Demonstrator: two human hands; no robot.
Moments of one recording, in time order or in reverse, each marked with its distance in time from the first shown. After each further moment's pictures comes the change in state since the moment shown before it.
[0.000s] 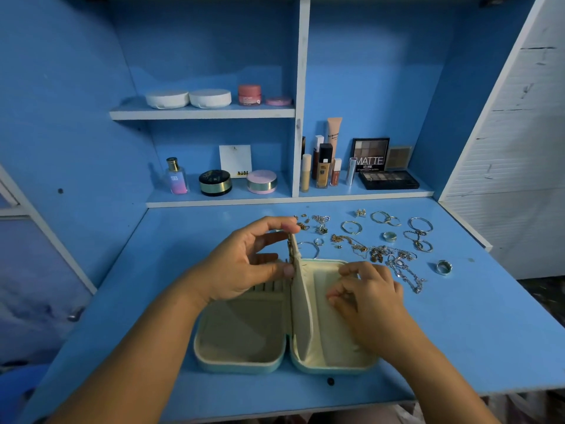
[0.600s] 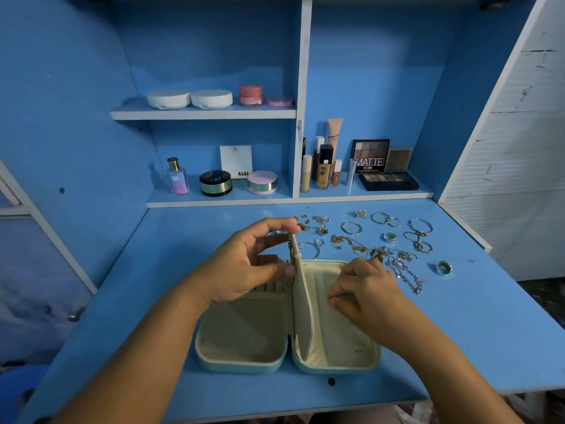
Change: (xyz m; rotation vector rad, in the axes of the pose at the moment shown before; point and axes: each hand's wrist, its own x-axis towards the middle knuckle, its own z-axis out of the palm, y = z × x) left_hand -0.001 -0.006 0.000 -0.026 0.031 -0.007; right_hand 0.013 0.018 0.000 -0.049 0.042 -0.288
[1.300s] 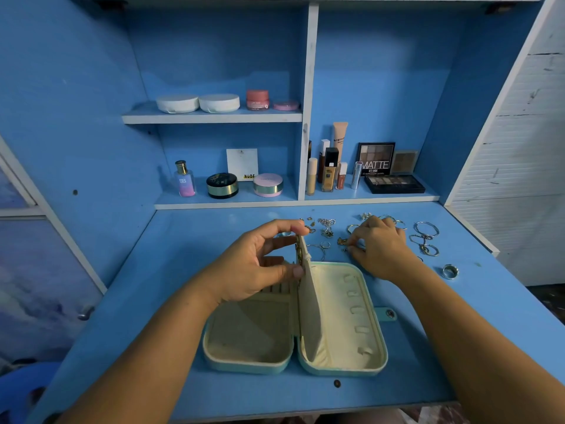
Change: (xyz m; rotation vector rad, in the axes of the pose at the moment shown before) left_hand 0.001 0.003 0.001 0.031 -0.019 -0.009; right_hand 0.078 0.048 -0.008 -0.244 -0.078 0.230
